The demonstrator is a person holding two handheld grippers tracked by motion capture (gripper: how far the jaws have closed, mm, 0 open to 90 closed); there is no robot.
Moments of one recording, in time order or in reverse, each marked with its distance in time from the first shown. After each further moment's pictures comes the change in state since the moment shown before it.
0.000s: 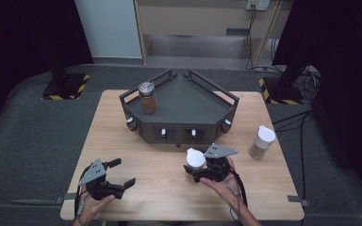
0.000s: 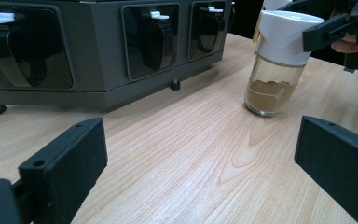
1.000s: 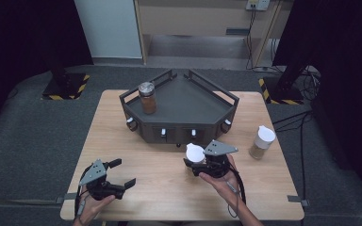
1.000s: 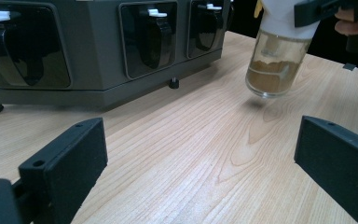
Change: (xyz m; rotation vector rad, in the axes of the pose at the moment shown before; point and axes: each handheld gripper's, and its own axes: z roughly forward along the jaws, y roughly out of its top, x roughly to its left) left arm 0.000 0.001 0.001 0.007 -0.004 0.004; right arm 0.006 0.019 -0.006 -0.024 -0.028 -0.030
